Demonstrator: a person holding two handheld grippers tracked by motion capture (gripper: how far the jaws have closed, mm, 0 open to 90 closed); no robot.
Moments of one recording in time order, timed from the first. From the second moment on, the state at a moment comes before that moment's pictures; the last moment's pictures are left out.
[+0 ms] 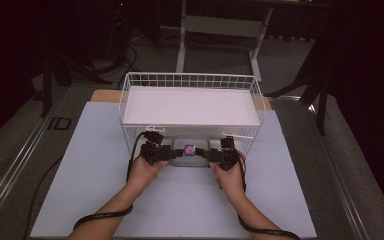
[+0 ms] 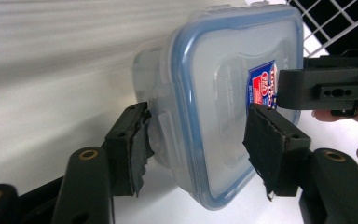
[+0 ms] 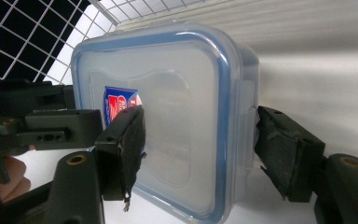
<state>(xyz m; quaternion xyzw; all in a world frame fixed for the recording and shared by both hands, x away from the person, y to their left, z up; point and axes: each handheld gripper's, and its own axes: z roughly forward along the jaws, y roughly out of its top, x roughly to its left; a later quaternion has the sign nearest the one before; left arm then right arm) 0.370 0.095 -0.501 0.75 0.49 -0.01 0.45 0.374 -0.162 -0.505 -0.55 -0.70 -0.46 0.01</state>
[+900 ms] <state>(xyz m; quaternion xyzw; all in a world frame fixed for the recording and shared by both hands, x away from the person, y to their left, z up) 0.360 0.096 -0.506 0.74 0.46 0.11 0.48 0.373 -0.153 -0.501 -0.48 -0.73 -0.48 -0.12</state>
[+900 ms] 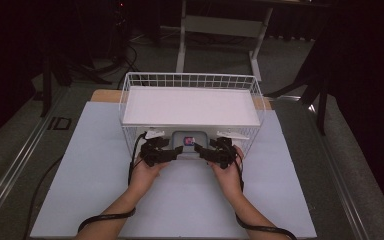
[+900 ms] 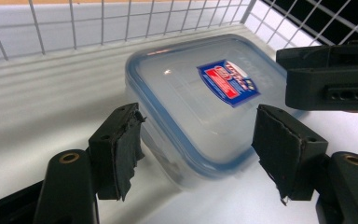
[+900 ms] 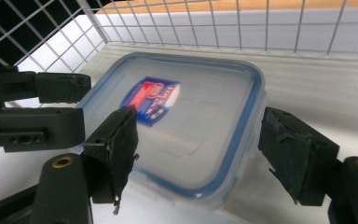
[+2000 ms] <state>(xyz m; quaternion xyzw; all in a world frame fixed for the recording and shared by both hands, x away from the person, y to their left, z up) 0.274 0.143 -0.516 0.72 0.43 0.11 0.53 0.348 -0.122 -0.516 -0.42 -0.80 -0.43 -0.09</state>
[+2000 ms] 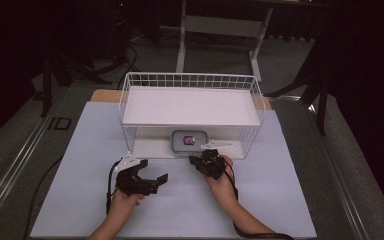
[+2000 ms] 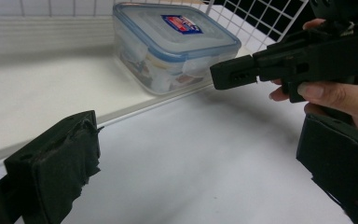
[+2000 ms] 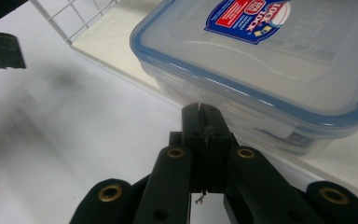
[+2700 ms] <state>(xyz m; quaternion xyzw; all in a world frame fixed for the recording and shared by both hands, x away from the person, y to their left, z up) 0.274 0.143 -0.517 0.72 0.43 0.11 0.53 0.371 -0.096 -0.518 -0.43 -0.79 -0.42 -0.11</state>
